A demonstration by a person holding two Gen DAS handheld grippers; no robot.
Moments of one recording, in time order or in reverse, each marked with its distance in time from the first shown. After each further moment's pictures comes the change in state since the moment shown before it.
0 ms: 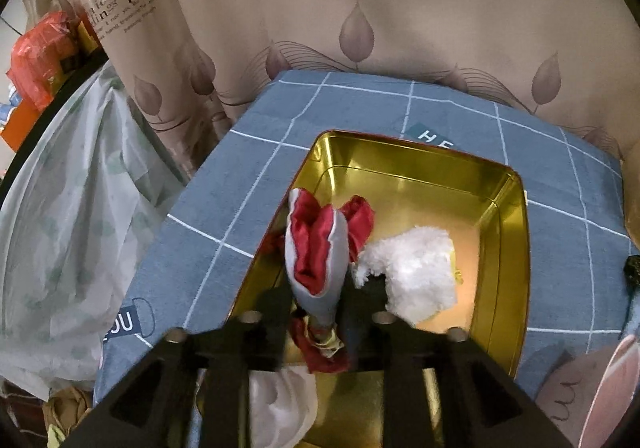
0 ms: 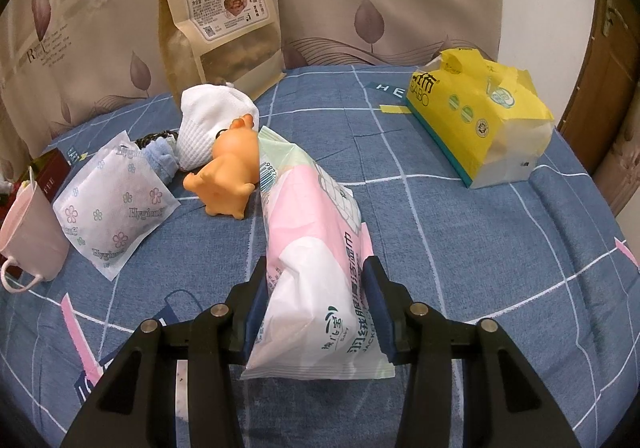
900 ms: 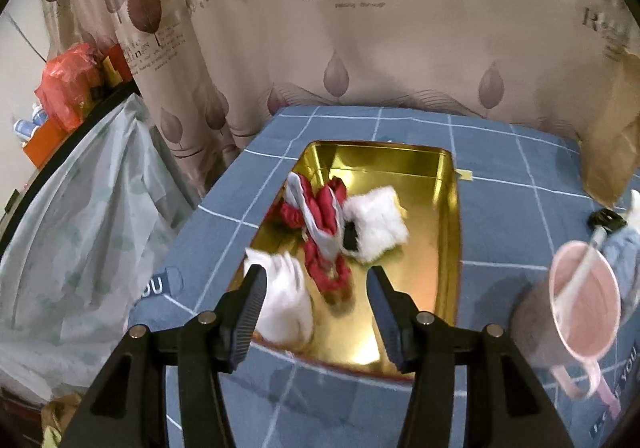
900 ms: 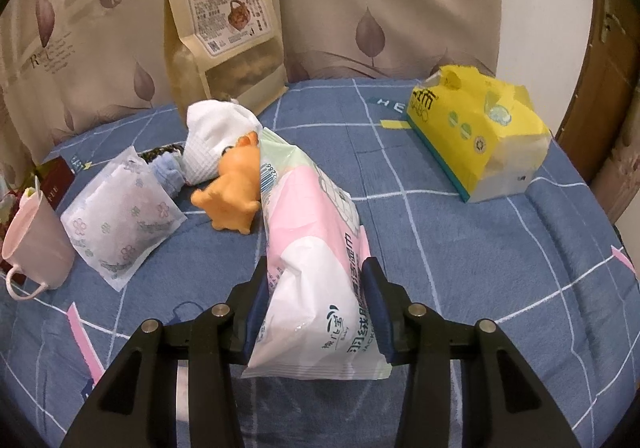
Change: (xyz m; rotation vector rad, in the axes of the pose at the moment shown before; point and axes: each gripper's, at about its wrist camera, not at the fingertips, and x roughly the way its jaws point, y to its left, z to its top) left arm -0.087 -0.008 -0.071 0.045 -0.175 0.001; right arm -0.009 0.004 0.008 0.001 -0.035 -0.002
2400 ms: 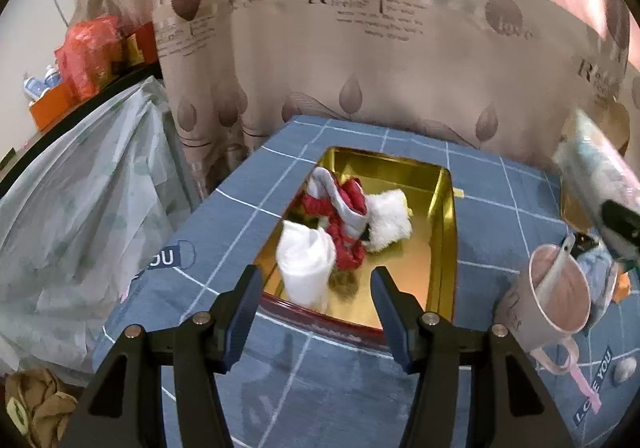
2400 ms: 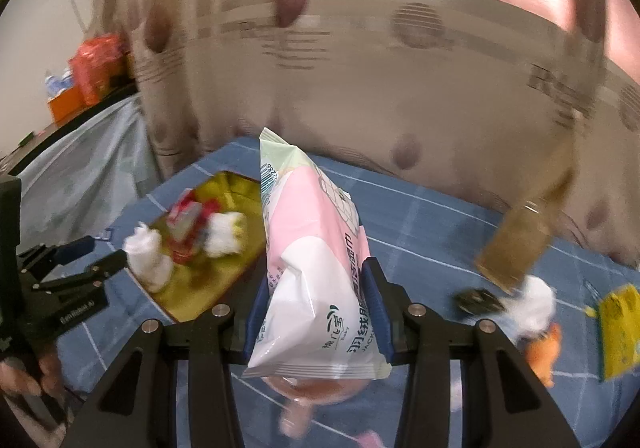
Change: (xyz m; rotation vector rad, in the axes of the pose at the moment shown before) left arm -0.032 0.044 -0.032 -0.131 -0.074 -0.086; right arm -0.061 0.305 0.061 -0.432 -0.134 0.399
